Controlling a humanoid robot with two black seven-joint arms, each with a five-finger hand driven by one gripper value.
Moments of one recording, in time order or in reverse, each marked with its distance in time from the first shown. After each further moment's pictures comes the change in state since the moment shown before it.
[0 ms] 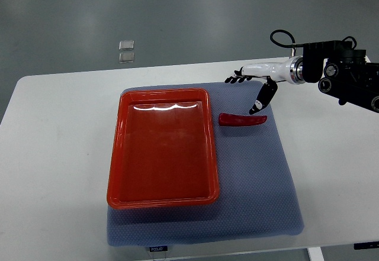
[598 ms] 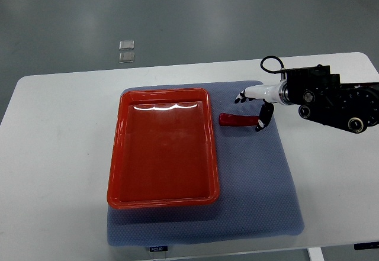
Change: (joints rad) left arm 0.000 0.000 0.000 0.000 0.000 0.000 0.000; right arm -0.029 0.094 -0.094 -0.024 -0.021 -0.077 -0.230
